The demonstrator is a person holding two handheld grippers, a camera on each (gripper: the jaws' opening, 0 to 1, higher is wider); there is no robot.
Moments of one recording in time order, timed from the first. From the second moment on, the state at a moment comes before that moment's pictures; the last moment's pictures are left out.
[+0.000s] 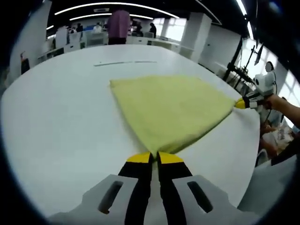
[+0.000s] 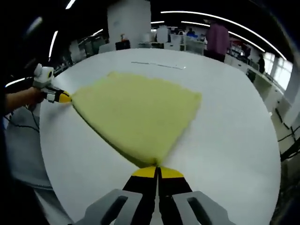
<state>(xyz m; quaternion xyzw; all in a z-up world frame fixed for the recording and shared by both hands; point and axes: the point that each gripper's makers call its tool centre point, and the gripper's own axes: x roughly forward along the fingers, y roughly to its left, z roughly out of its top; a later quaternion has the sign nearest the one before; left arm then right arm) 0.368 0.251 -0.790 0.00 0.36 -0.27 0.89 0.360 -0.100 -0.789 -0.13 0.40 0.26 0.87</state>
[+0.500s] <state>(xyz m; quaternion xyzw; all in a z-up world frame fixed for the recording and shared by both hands) 0.367 0.252 -0.792 0.00 0.36 -0.27 0.89 0.355 -0.087 -0.794 -0.04 0.41 0.26 0.87</state>
